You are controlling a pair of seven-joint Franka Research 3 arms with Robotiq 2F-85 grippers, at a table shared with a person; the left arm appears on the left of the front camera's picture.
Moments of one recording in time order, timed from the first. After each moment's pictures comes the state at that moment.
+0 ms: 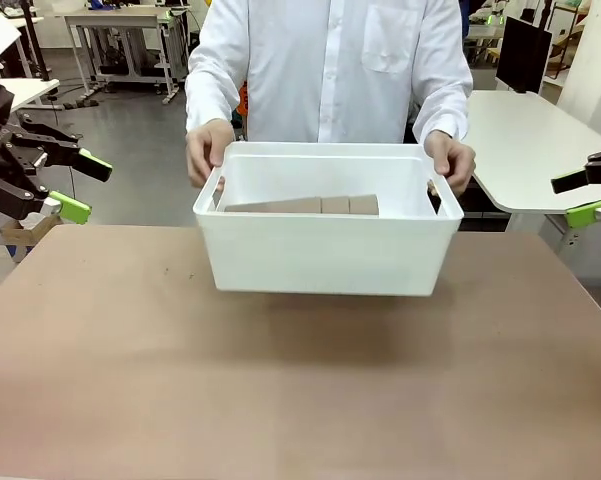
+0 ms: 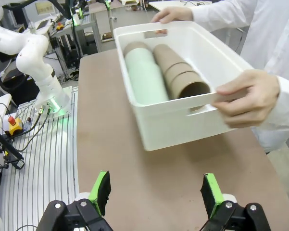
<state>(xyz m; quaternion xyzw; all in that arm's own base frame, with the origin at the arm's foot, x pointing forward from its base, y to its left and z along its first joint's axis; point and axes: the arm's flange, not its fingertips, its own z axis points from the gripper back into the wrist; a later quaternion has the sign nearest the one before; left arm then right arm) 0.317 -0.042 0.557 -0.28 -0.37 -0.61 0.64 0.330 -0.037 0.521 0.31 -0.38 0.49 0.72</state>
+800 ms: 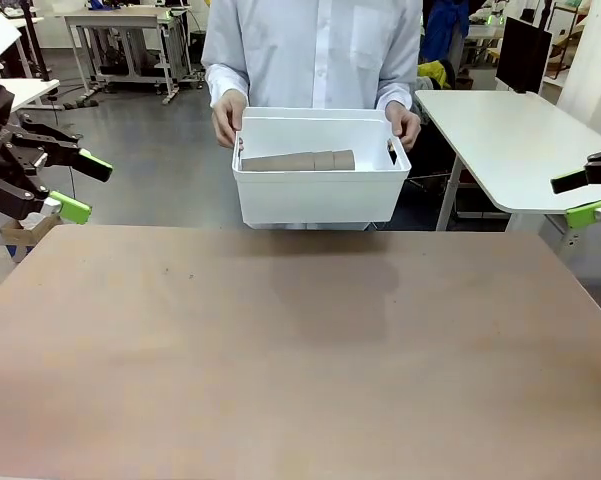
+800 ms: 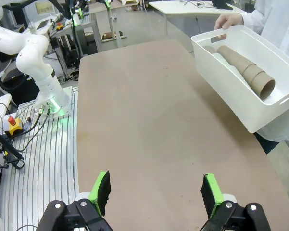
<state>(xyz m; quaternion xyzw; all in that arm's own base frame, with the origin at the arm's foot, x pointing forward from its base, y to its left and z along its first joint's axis) 0.317 -0.042 0.557 -0.28 -0.37 -0.61 0.64 0.330 -0.037 0.521 0.31 -0.38 0.49 0.72</state>
